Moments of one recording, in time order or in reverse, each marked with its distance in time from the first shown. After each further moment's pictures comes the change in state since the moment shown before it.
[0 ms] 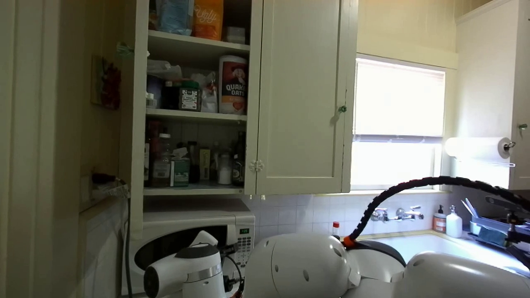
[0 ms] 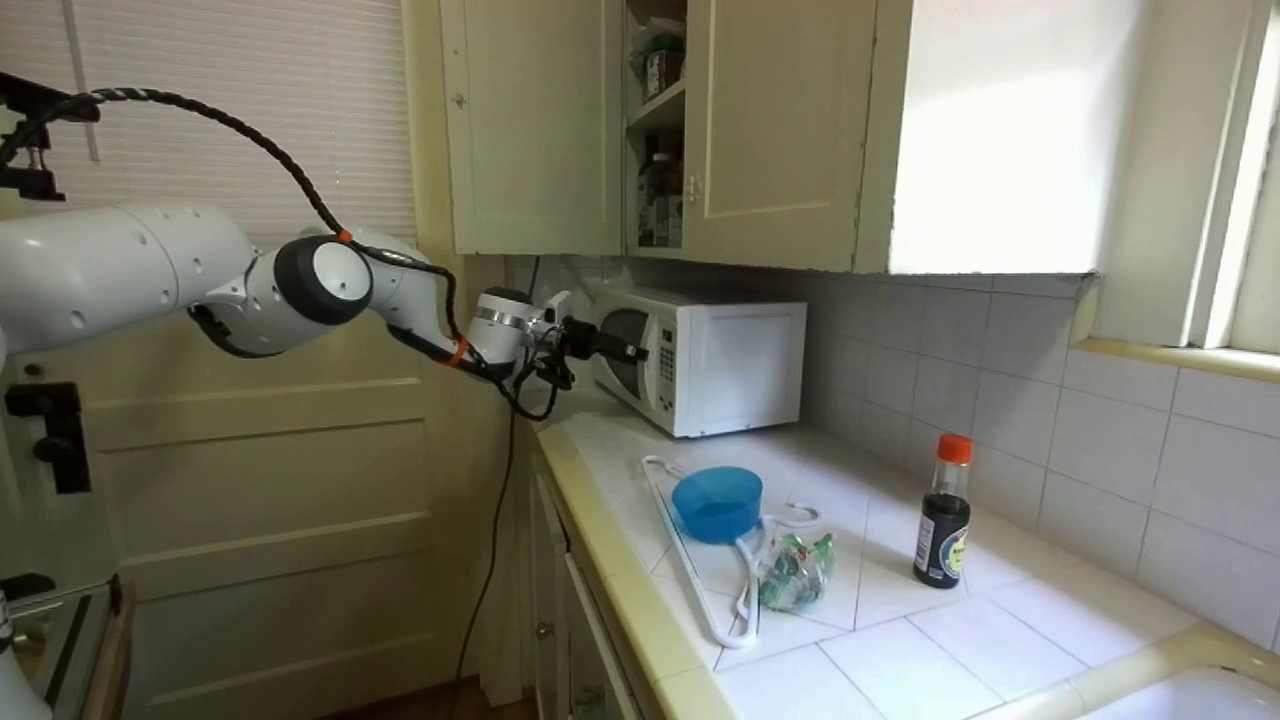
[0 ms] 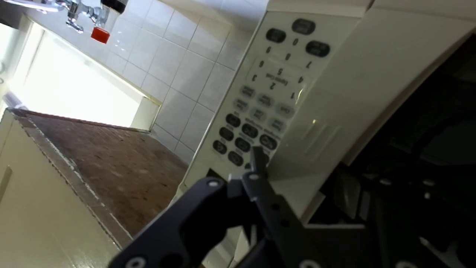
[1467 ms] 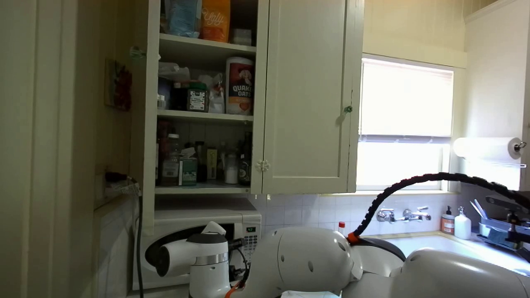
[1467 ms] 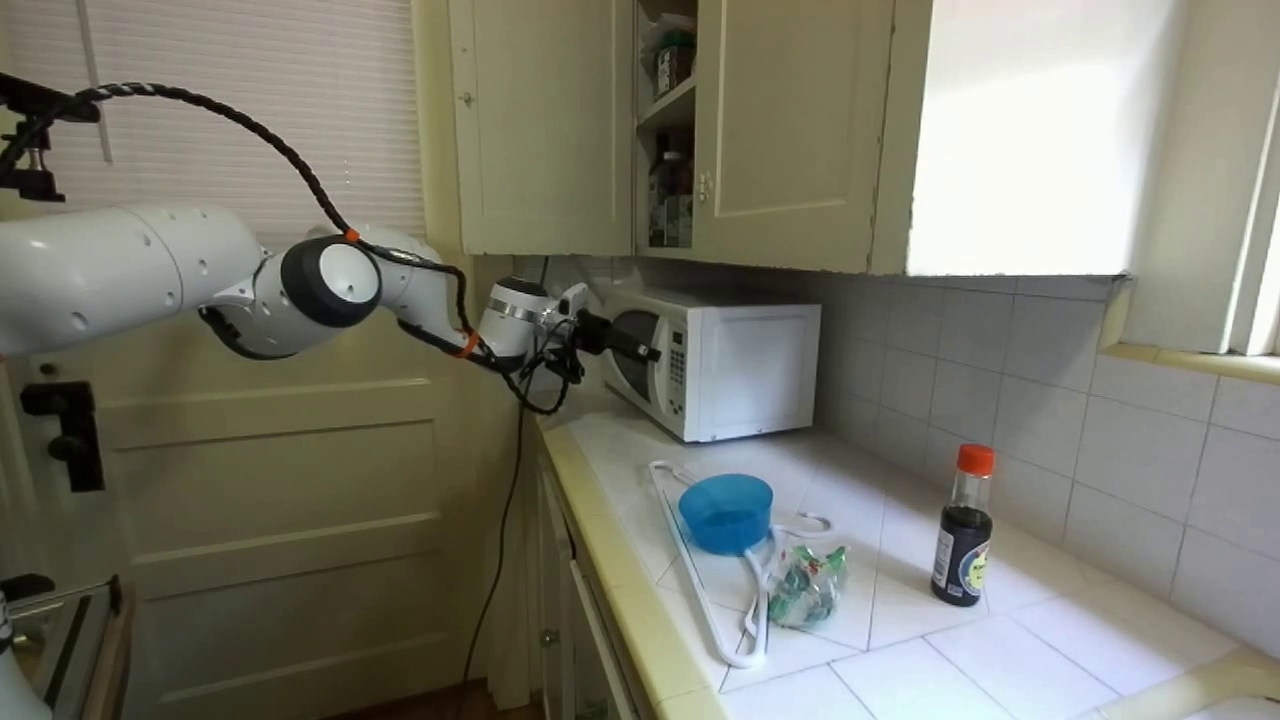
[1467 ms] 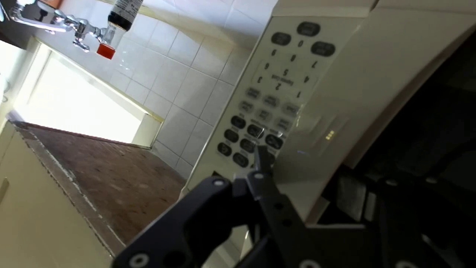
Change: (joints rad) arm -0.055 0.003 -0.001 0.061 0.090 -0.025 -0.079
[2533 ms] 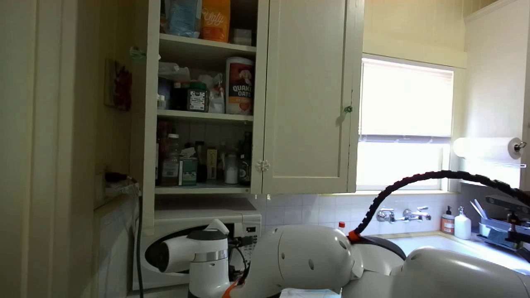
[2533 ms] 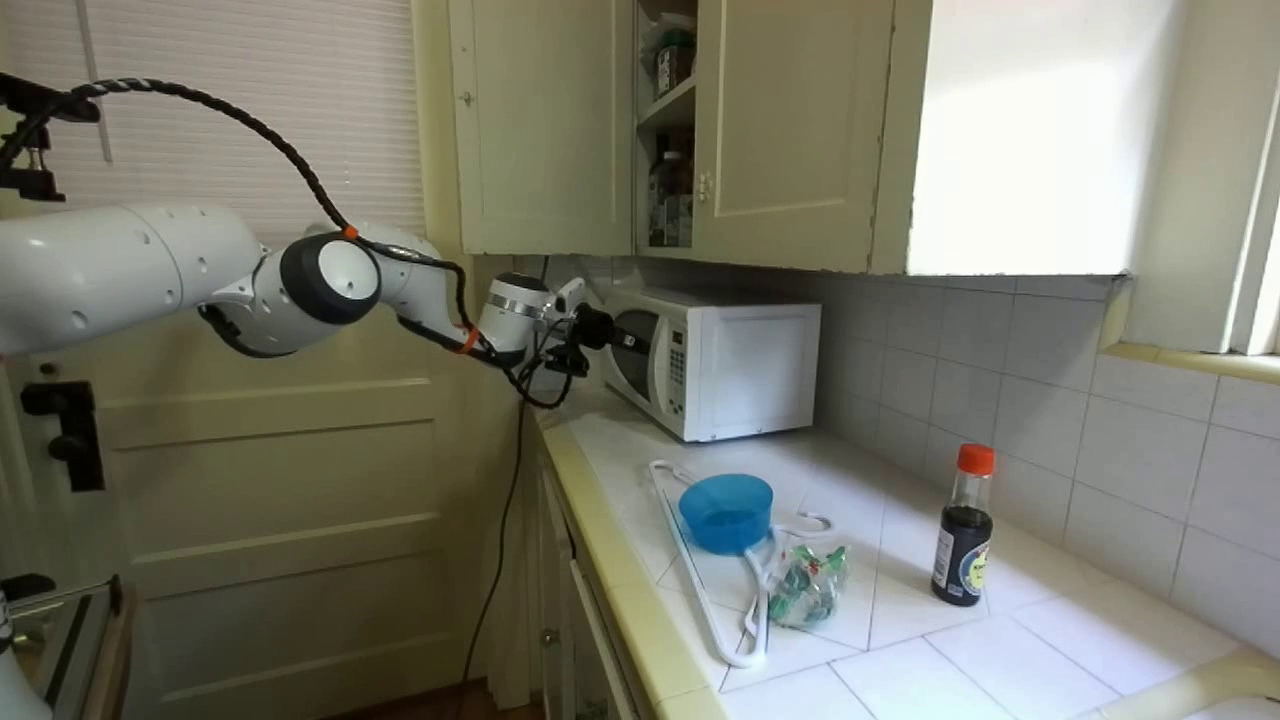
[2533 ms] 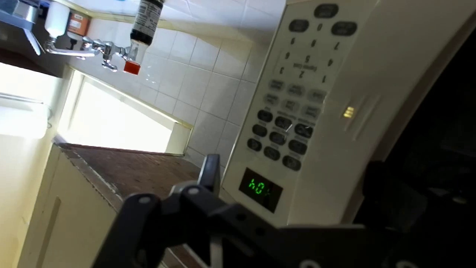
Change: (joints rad) arm 0.002 -0.008 -0.007 0.007 0.000 -0.065 0.129
